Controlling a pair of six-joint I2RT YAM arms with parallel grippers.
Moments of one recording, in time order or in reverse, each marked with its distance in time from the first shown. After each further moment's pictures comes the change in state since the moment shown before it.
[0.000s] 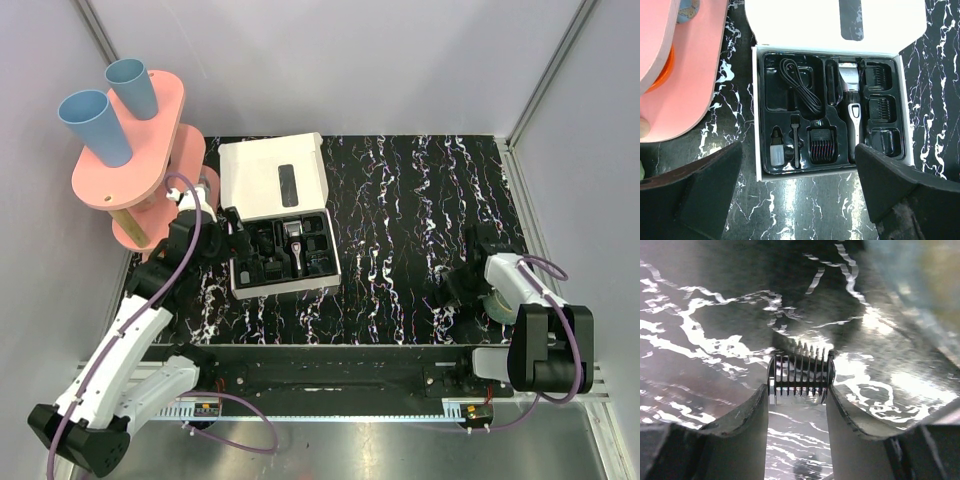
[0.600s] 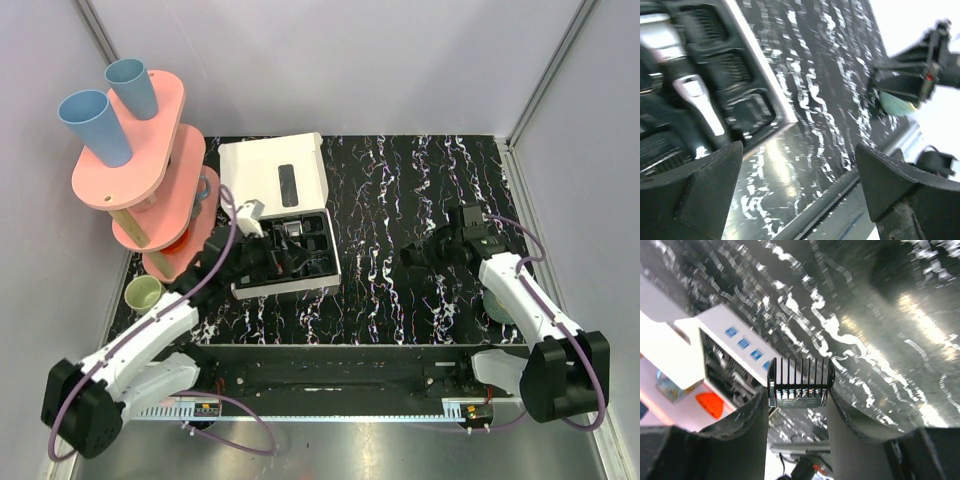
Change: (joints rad) left arm -0.111 0.074 -0.317 0.581 0.517 -0.163; right arm 0.213 -0.128 0.130 0.178 -0.227 0.031
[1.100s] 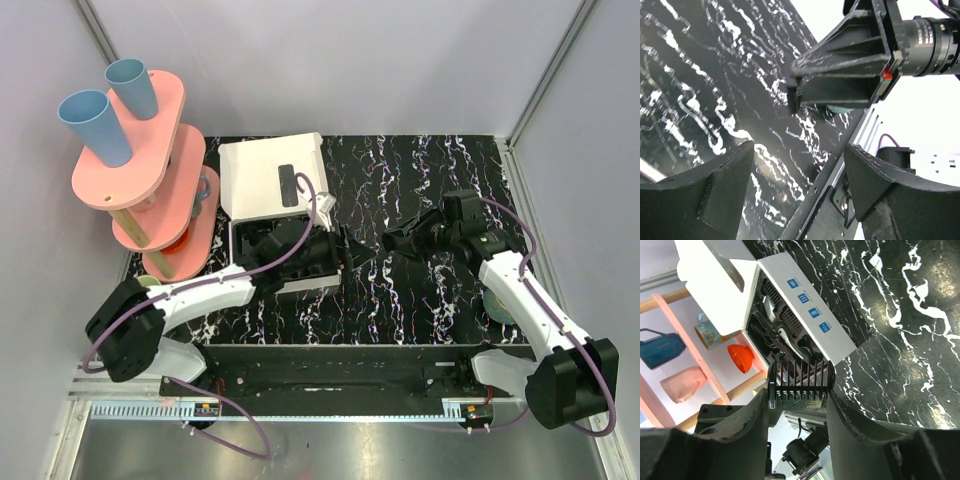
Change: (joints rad) left arm -0.337 0.442 0.149 0.489 -0.020 -0.059; right arm 0.104 -0.022 0.100 0.083 -0.147 0.021
